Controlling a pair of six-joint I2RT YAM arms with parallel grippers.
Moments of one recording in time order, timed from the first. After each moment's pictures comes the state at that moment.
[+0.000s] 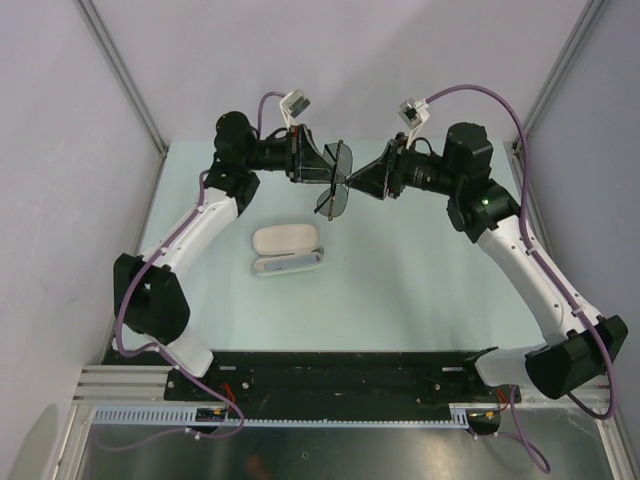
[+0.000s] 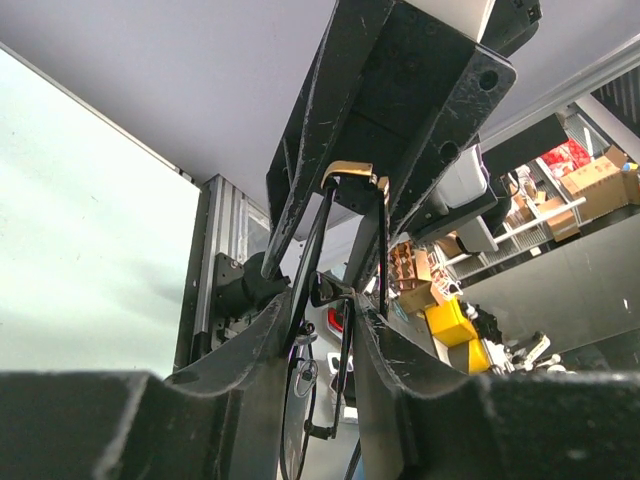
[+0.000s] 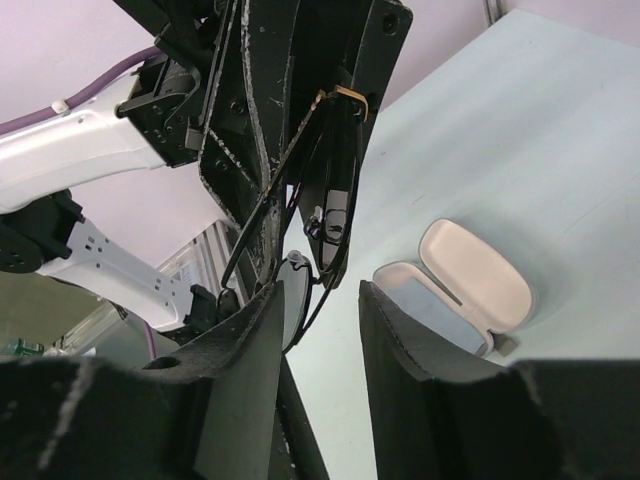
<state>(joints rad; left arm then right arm) -0.39 1.63 1.46 0.41 1.27 -1.14 0.45 1.32 1.44 -0.18 -0.74 0.42</state>
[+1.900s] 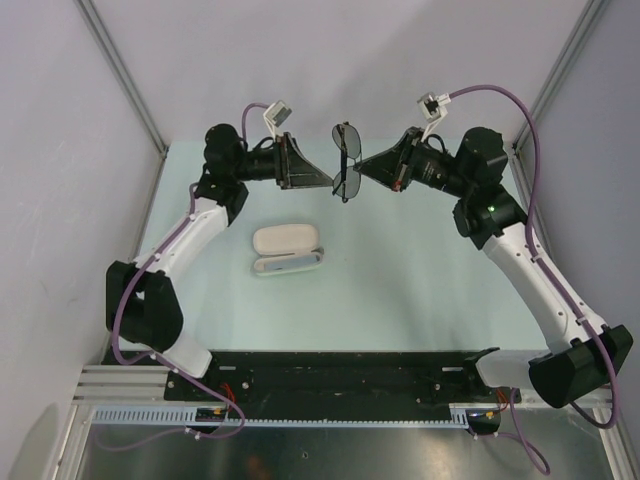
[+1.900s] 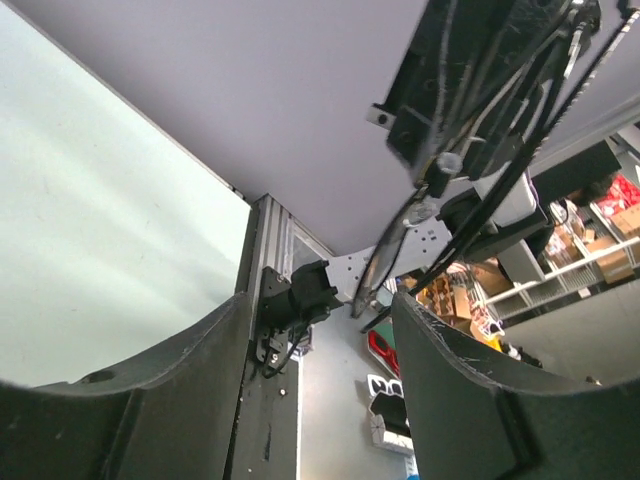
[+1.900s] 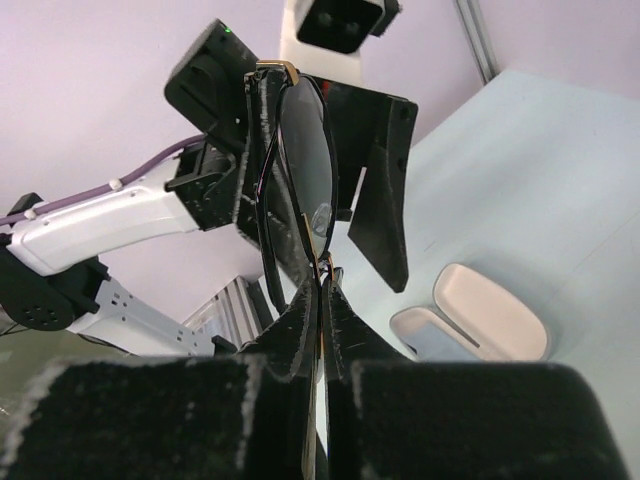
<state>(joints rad) -0.33 1.57 1.32 0.43 1.21 -1.04 0.42 1.29 1.37 -0.01 -0.69 0.59</state>
